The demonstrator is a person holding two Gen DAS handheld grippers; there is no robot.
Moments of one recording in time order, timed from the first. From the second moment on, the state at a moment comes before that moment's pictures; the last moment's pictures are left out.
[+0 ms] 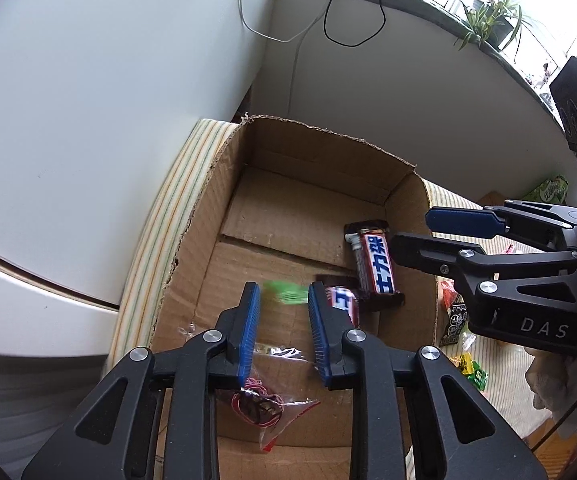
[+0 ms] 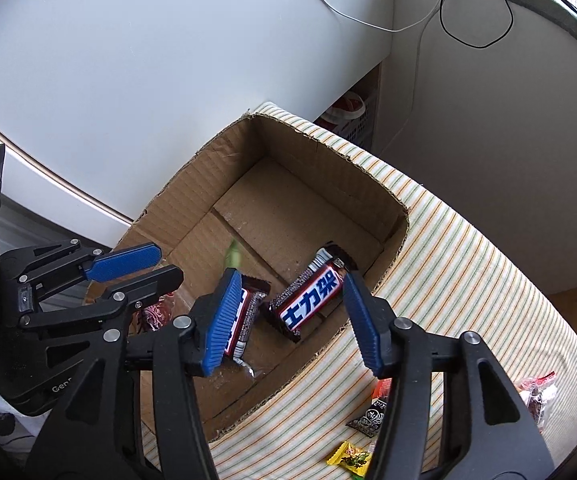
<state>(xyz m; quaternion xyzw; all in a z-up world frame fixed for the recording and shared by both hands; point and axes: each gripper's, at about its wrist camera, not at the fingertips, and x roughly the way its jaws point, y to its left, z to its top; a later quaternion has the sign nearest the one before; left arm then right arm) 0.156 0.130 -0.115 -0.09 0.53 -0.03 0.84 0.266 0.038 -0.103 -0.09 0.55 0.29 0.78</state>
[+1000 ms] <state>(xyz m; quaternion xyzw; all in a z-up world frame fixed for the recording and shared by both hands) 0.113 0.060 -0.082 -0.08 0.51 -0.09 0.85 0.223 -0.130 -0.063 -0.03 0.54 0.22 0.81</state>
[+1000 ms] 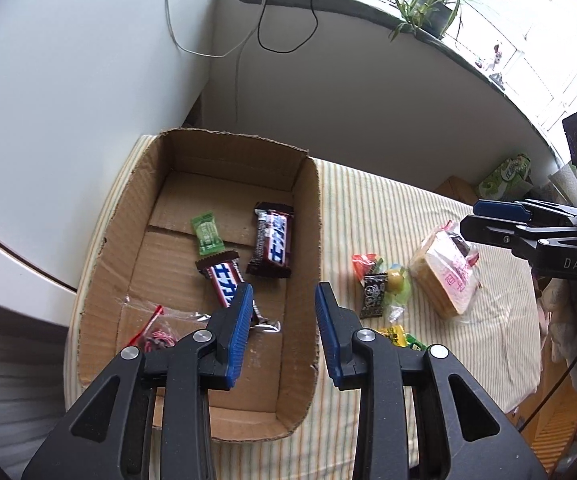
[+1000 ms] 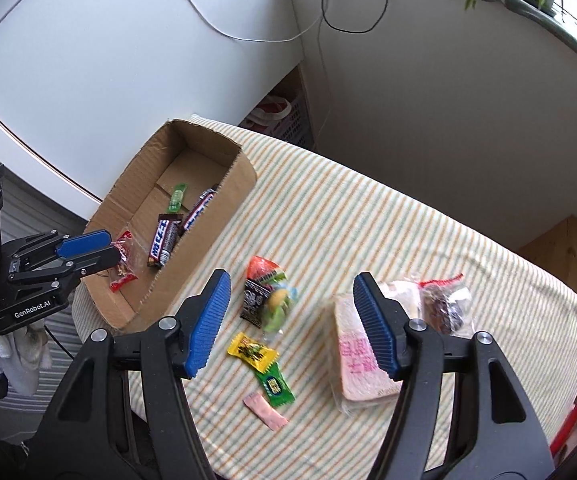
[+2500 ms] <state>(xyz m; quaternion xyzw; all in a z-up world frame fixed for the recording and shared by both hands) 0.130 -0.102 -0.158 -0.18 0.57 -0.19 0.78 0.249 -0.236 -0.175 0.11 0.63 0.23 0.74</state>
